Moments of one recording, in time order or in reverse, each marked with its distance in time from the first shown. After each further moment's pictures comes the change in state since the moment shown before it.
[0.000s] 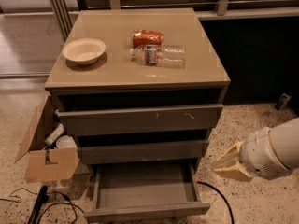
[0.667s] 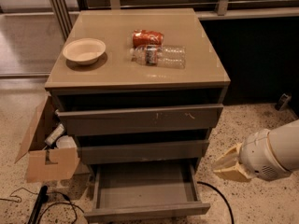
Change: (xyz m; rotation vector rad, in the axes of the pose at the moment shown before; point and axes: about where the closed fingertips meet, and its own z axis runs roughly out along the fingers) arm 0.004 0.000 0.007 0.007 0.002 0.007
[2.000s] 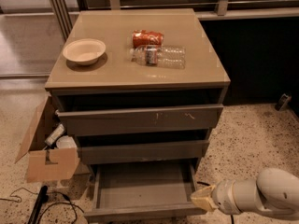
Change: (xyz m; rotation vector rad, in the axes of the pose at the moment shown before) arm 0.107 -0.012 0.204 -0.074 -0.184 0.380
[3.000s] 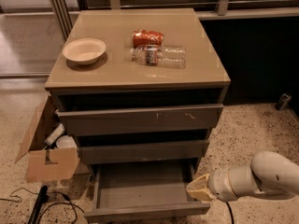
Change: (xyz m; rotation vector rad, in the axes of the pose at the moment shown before) arm -0.030 -0.007 0.002 -0.092 -0.003 -0.248
